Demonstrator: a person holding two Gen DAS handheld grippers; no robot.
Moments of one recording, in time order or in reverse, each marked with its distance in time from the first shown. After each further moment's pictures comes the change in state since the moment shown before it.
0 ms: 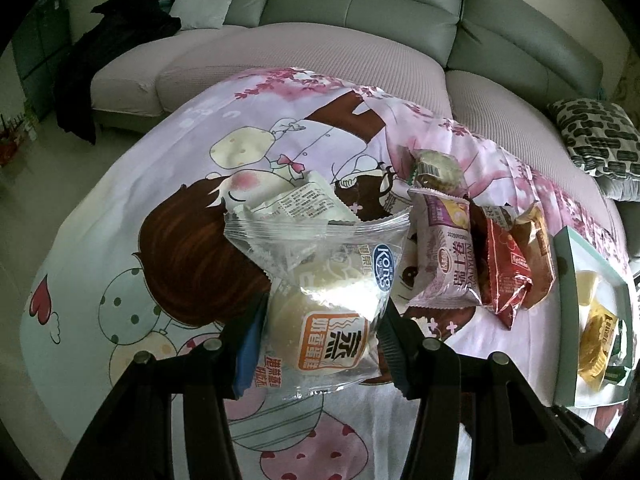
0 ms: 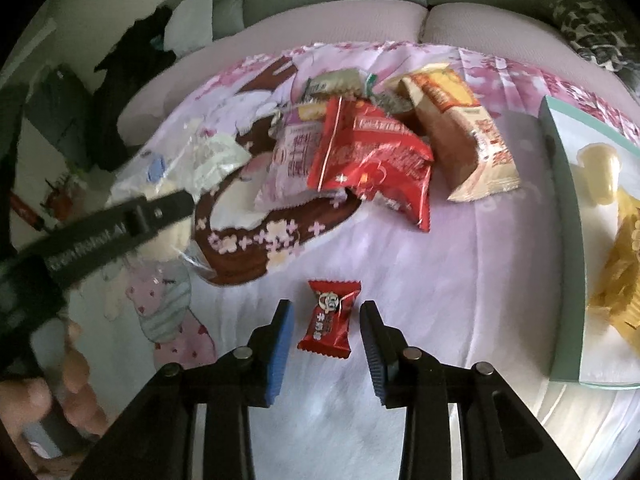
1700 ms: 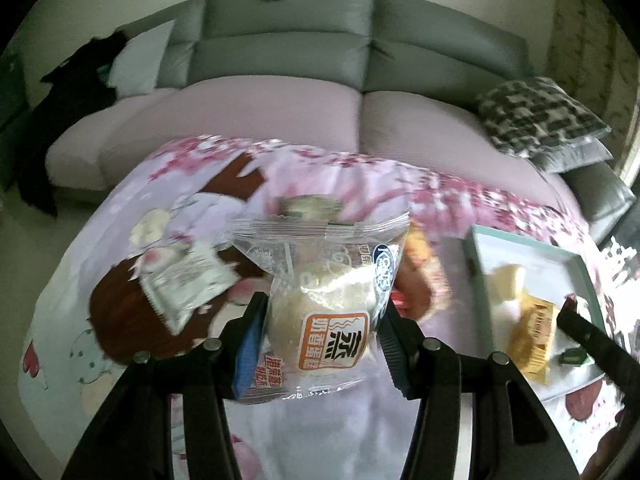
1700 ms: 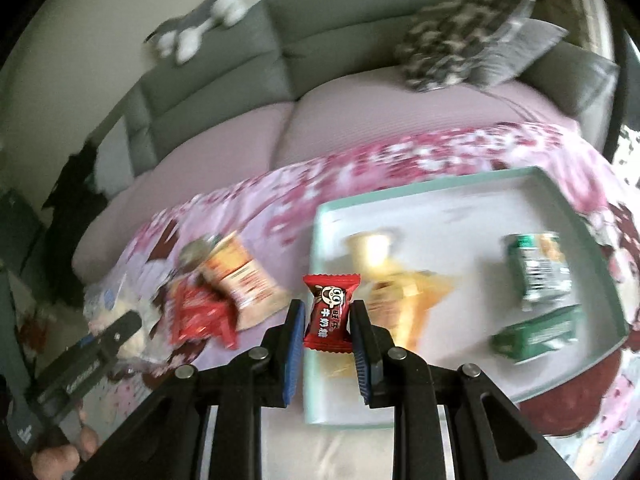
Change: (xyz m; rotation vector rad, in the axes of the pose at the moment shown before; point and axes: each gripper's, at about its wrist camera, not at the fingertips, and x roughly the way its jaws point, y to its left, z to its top) left arm -0.047 -0.100 0.004 0.209 -0.148 -0.133; right arm -0.137 -0.146 0.006 0.358 -0.356 -0.156
